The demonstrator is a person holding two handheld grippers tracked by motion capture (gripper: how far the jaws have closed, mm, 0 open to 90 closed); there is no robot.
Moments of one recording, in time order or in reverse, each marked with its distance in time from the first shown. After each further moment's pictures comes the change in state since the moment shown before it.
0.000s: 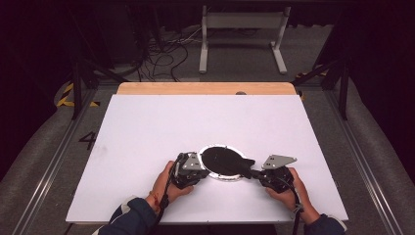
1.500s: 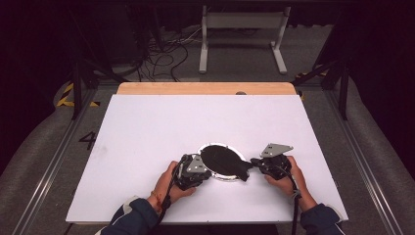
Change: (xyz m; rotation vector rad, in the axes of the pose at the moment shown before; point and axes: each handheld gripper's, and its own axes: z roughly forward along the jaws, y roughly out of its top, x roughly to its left) left arm -0.004 0.004 0.002 0.022 0.011 0.057; right arm -0.027 0.015 0.015 0.010 -0.061 -0.037
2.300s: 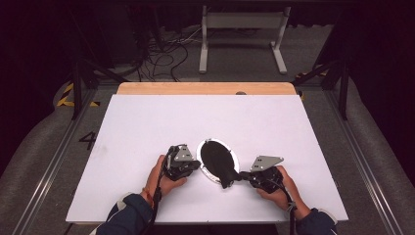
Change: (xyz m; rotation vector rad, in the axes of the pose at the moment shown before) left arm 0.034 -0.016 -0.009 -0.036 0.073 -0.125; right arm 0.044 0.003 -0.002 -0.007 0.125 -0.061
